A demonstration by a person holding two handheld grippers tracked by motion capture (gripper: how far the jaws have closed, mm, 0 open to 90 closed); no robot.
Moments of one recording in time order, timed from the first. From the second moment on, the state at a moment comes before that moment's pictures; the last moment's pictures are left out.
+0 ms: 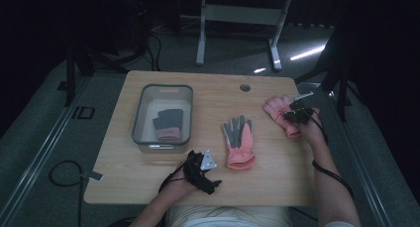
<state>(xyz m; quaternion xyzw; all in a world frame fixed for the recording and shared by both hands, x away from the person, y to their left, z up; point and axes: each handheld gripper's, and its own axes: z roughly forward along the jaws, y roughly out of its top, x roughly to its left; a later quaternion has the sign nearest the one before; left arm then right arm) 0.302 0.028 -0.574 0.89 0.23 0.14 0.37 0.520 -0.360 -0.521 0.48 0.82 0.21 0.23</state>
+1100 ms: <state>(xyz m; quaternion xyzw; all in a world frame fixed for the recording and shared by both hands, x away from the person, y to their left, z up) 0.300 0.028 -0.574 0.89 0.22 0.15 0.37 0.358 -0.330 -0.460 0.58 0.71 0.31 0.27</state>
